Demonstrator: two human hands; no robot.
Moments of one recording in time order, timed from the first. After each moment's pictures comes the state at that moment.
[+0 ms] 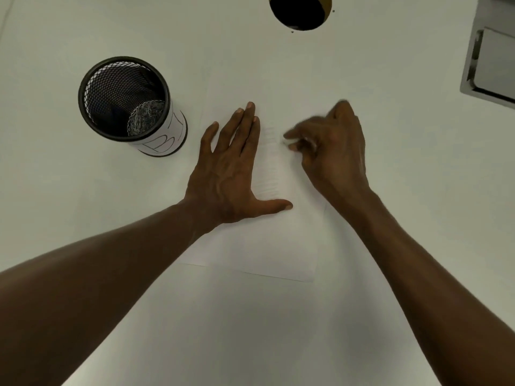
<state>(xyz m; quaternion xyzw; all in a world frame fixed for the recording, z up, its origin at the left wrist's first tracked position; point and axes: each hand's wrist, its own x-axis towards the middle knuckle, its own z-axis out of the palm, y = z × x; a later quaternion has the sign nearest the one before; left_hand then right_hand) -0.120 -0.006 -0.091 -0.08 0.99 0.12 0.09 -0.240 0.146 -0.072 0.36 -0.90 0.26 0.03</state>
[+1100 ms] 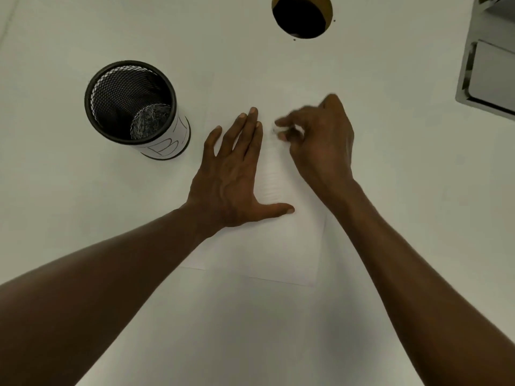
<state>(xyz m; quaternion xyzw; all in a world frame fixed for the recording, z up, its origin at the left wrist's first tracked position) -0.118 -0.007 -0.092 -0.08 0.99 0.12 0.08 -0.239 0.111 -0.068 0.29 -0.92 0.26 0.04</state>
